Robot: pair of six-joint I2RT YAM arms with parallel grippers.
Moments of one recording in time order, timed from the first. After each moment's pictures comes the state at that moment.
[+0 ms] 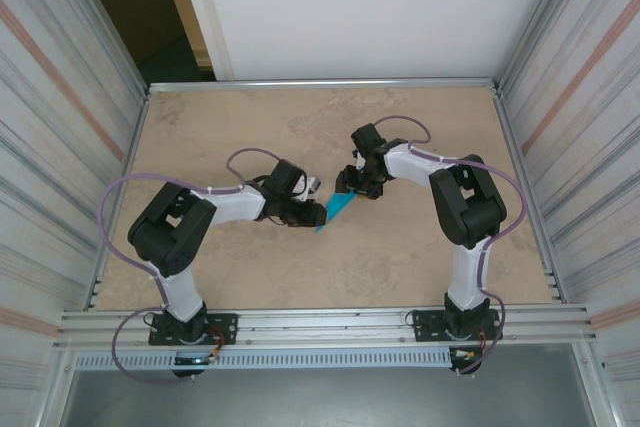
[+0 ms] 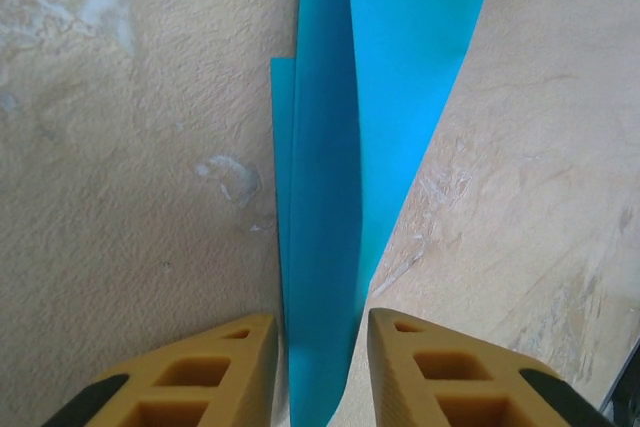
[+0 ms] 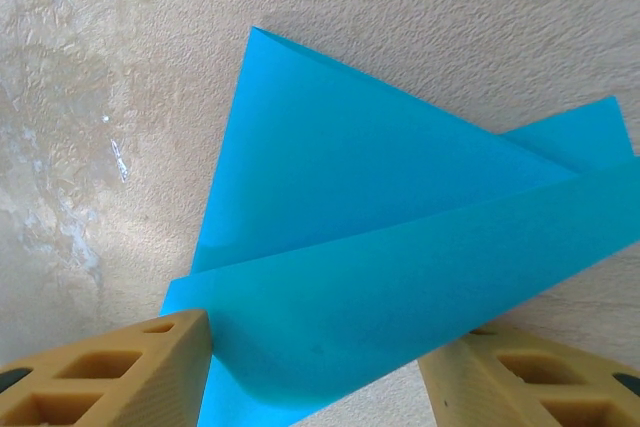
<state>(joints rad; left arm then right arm) -0.64 1.79 0.91 -0.15 0.48 -0.50 0.49 1.97 1.29 -0.58 -0.25 0.58</state>
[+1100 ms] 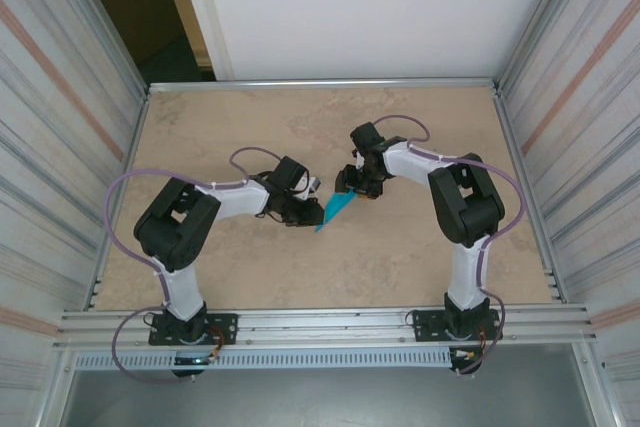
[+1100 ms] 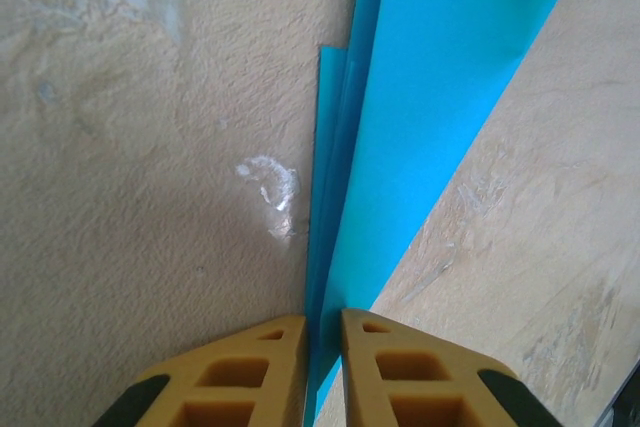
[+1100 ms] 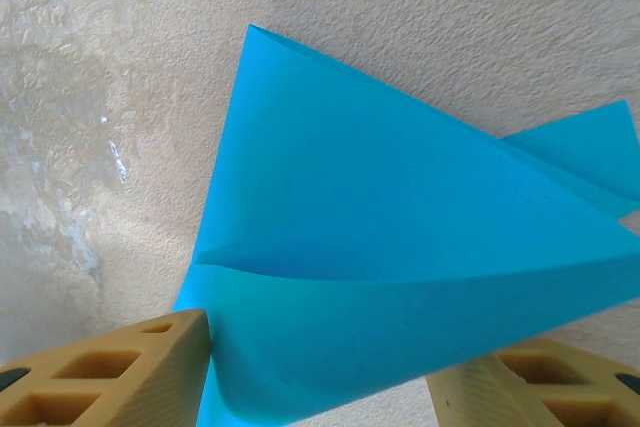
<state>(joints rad) -0.63 1.84 0.98 -0.25 0.47 -0.52 0.49 1.98 1.32 -0.61 -0.25 0.58</state>
